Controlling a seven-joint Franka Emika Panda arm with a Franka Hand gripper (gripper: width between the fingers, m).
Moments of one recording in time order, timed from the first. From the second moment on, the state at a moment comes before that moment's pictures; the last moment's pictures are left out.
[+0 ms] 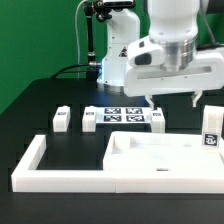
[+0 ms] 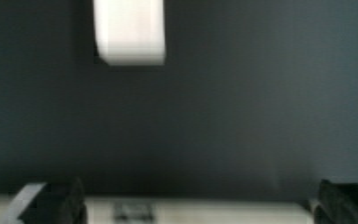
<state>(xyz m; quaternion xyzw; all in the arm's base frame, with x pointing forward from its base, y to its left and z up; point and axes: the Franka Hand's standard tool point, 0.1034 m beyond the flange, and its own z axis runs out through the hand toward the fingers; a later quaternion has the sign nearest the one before) 0.480 0.055 0.073 -0.98 0.06 0.20 0.05</state>
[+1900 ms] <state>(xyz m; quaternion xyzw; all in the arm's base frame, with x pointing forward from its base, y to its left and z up) 0.425 0.061 0.019 -0.90 0.10 0.43 0.04</state>
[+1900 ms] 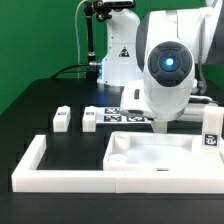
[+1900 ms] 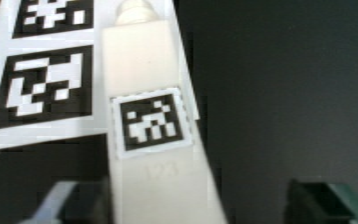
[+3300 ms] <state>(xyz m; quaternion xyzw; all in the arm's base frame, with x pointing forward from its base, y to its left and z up) 0.491 0.035 0.100 -0.93 0.09 0.36 0.06</state>
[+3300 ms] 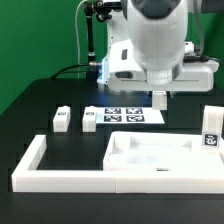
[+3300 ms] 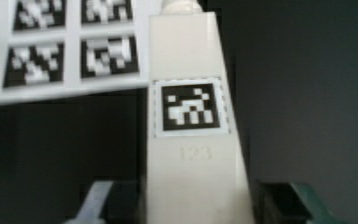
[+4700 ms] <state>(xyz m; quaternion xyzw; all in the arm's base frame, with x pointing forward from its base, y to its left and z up) 0.621 -0.040 0.207 -0.99 0.08 -0.08 0.09</state>
